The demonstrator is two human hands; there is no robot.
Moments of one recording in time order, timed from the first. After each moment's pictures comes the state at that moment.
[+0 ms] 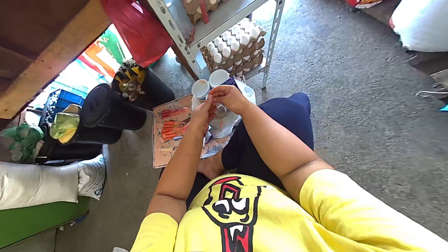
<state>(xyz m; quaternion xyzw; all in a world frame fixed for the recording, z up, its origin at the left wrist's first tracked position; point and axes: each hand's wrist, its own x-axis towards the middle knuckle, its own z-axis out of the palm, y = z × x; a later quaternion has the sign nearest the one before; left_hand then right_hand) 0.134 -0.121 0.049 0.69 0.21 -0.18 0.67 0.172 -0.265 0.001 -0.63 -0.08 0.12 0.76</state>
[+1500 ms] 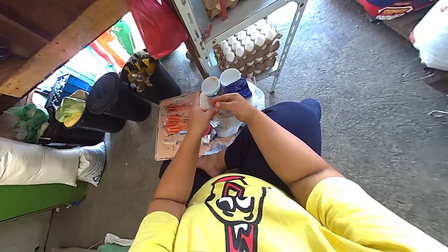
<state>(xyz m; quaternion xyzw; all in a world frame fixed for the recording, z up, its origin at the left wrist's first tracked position) 0.106 -0.087 0.068 0.84 0.08 -0.06 0.53 0.147 -0.252 0.010 -0.59 -0.16 0.17 0.77</state>
